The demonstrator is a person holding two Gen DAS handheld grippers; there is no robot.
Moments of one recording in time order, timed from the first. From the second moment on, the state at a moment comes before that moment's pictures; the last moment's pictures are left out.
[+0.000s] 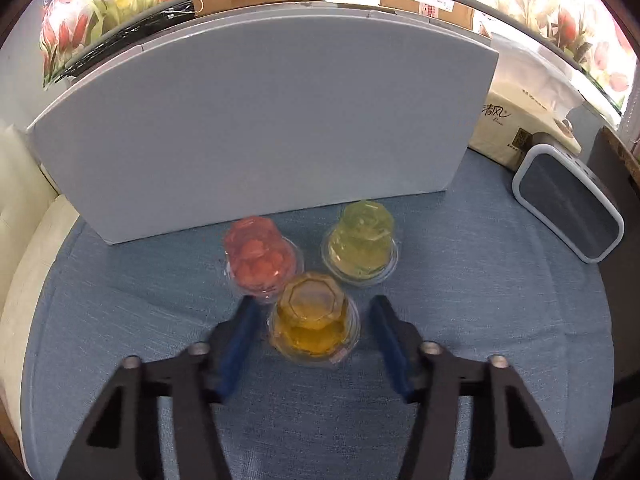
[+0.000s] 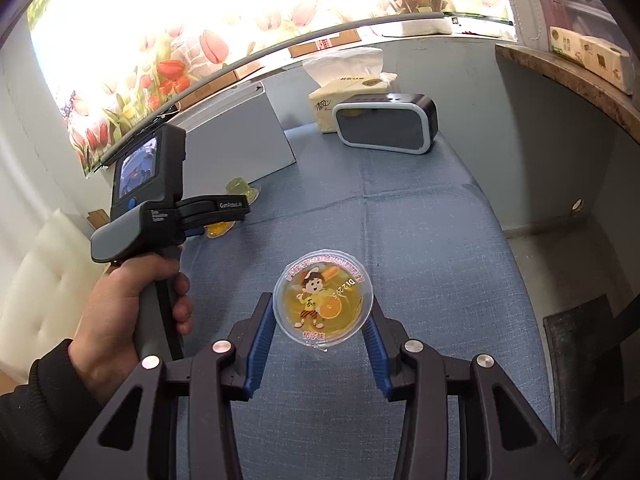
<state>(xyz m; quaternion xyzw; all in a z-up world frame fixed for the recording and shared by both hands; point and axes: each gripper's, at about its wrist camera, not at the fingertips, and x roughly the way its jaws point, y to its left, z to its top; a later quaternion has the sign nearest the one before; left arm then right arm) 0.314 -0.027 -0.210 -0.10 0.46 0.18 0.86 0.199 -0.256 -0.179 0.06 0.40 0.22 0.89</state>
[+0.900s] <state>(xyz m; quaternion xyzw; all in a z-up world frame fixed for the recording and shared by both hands) 0.228 0.038 -0.100 -0.10 0.40 0.08 0.91 0.218 -0.175 -0.138 0.02 0.37 0.28 0.89</state>
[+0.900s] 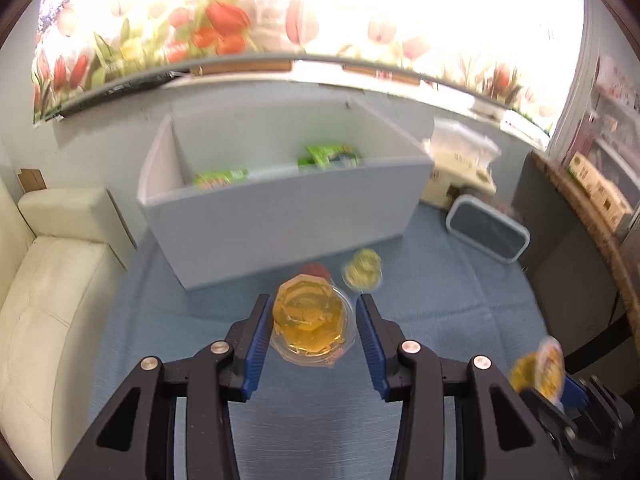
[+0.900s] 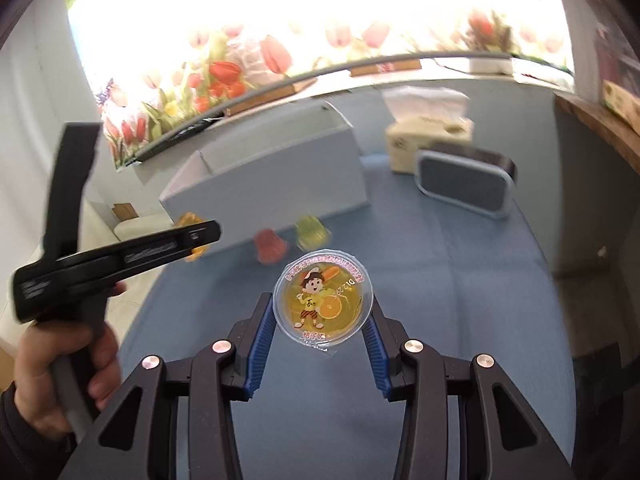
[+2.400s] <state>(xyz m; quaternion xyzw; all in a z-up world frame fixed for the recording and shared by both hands) 0.324 0.143 -0.074 -0.09 0.38 0.06 0.92 0.379 -0.046 -0.075 -0.06 0.33 0.29 0.89</state>
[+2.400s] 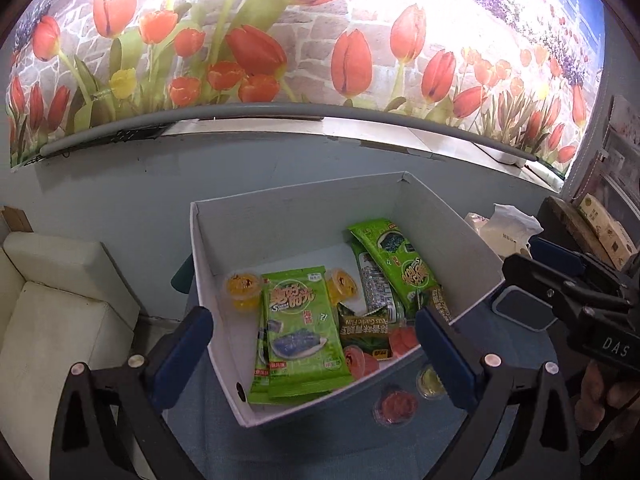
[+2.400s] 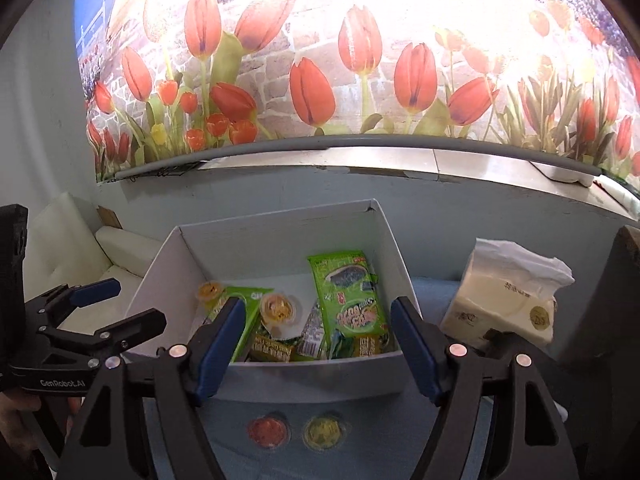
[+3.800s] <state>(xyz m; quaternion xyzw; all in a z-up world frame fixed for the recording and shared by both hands) 0.200 0.104 -0.105 -0.11 0.38 0.05 0.92 0.354 -0.059 -0.212 -0.08 0.43 0.26 0.86</state>
